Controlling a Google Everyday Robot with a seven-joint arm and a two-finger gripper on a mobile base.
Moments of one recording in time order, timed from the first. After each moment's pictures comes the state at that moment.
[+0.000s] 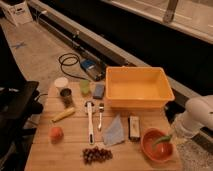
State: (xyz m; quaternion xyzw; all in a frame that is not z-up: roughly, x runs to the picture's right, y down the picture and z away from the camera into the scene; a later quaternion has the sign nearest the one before) arm 0.322 0.239 0.681 -0.34 -0.02 0.11 0.93
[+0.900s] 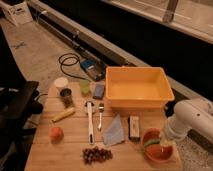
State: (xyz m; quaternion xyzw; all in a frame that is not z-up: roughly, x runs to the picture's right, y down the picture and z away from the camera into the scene) arm 0.289 0.254 0.691 -0.36 -0.03 0.13 0.92
